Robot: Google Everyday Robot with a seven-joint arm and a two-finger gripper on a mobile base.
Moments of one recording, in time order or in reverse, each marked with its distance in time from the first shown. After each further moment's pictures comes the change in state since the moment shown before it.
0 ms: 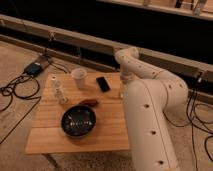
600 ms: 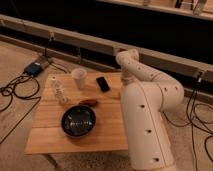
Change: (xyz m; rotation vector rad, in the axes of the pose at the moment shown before) arm 0.005 -0.001 0.017 -0.016 0.043 -0.023
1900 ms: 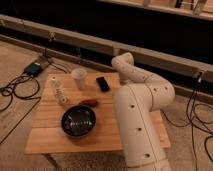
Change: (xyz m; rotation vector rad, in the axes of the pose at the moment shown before) arm -0.009 -0.012 0.029 0.092 0.077 -0.040
